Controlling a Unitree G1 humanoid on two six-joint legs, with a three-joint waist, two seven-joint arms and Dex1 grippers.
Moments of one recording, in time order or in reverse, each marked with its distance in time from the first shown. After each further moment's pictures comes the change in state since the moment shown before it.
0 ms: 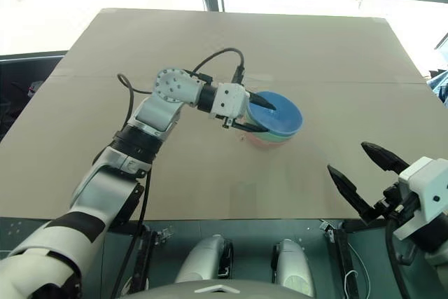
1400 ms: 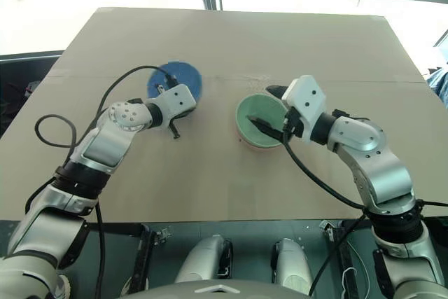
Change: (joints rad) left arm 0.317 0.305 -0.016 -0.271 0.263 0.505 0.603; right arm -0.987 0.015 0.738 0.507 -0.401 0.069 0.084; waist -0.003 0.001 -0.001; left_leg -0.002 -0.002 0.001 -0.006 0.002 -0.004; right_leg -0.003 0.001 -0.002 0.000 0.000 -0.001
